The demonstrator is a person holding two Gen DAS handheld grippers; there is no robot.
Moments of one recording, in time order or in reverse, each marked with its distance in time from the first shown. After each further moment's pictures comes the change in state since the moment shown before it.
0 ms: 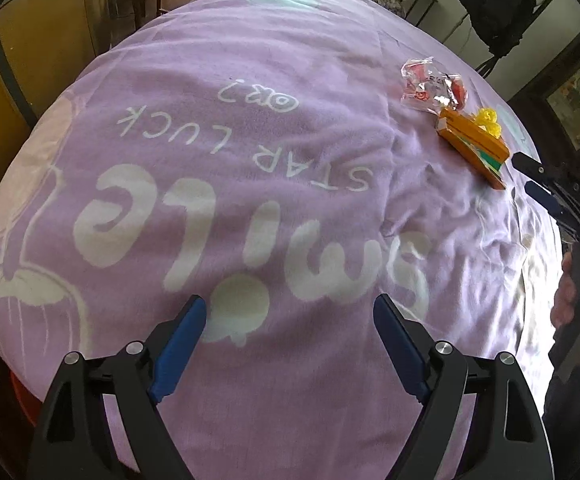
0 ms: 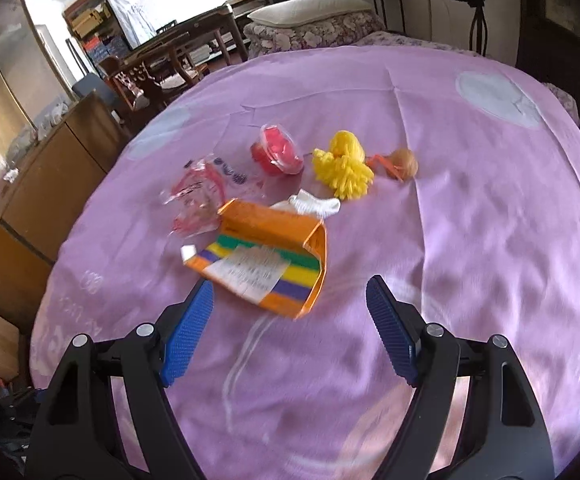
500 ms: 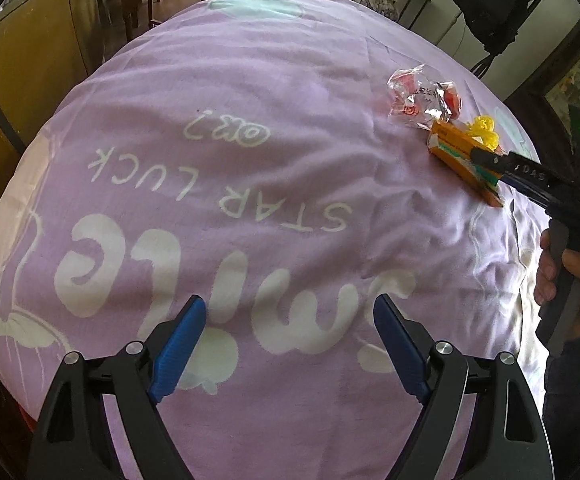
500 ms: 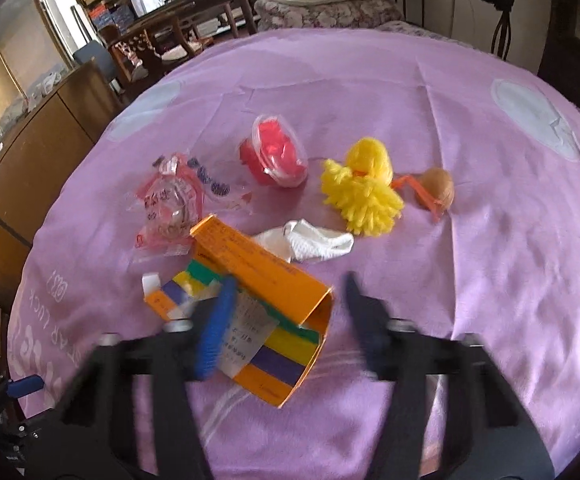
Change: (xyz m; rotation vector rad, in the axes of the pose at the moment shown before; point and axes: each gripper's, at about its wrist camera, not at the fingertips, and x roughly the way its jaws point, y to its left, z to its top) left arm 0.004 -0.018 0.023 0.032 -0.020 0.010; right arm 0.049 0.003 0.027 -0.072 0.086 -0.017
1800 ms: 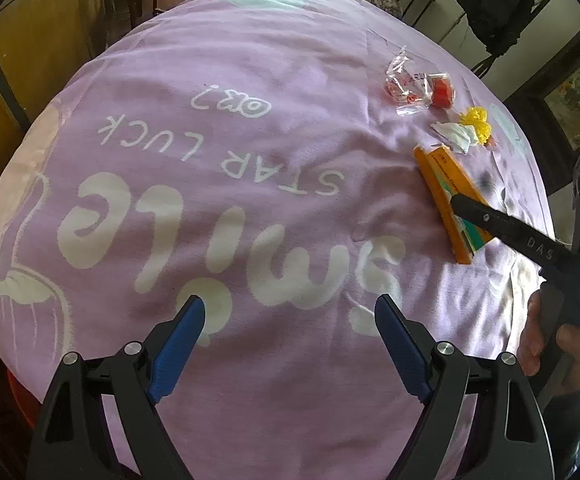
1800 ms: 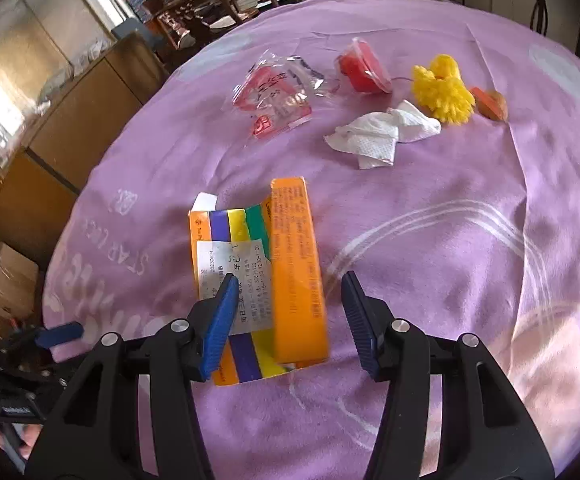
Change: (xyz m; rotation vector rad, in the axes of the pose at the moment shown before) left arm -0.011 0.003 -0.021 -0.037 0.027 -0.017; right arm -0.020 0.047 -0.064 -0.065 0.080 0.143
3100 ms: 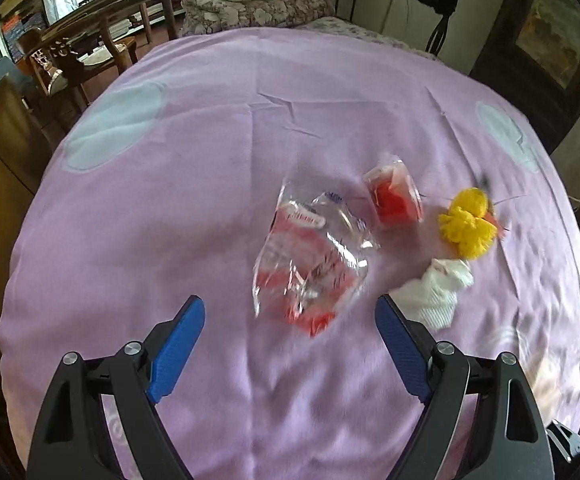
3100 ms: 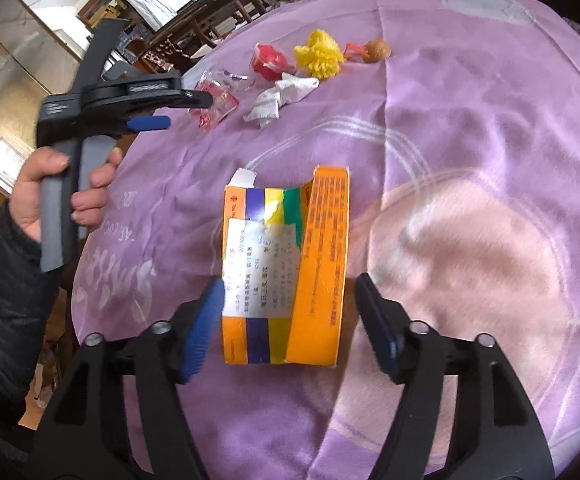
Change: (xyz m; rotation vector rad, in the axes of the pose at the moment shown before) left arm 0.090 -0.139 0.186 0.329 -0.063 0.087; right arm -0.055 -0.081 -0.066 0.185 -0.055 0.098
